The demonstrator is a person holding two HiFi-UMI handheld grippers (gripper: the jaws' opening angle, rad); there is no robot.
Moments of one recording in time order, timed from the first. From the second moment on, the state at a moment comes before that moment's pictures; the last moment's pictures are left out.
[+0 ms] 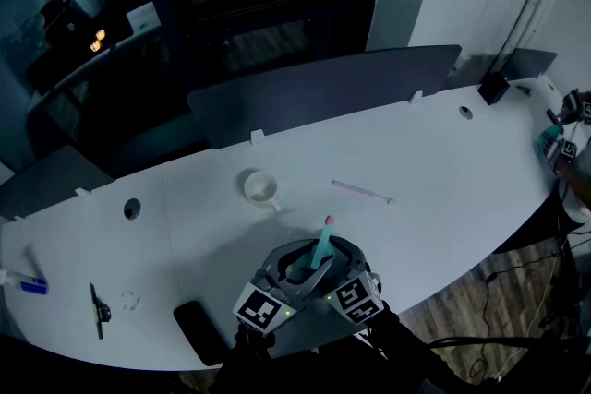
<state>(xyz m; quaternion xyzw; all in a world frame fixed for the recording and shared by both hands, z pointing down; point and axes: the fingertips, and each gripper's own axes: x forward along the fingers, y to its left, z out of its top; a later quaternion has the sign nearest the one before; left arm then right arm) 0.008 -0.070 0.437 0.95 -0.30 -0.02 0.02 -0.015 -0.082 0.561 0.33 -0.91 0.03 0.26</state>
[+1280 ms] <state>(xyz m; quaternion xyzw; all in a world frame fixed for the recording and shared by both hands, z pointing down) 0.008 -0.075 0.428 0.94 -0.33 0.07 -0.02 -0.019 -0.080 0.561 0.31 -0.91 0.01 0.27</state>
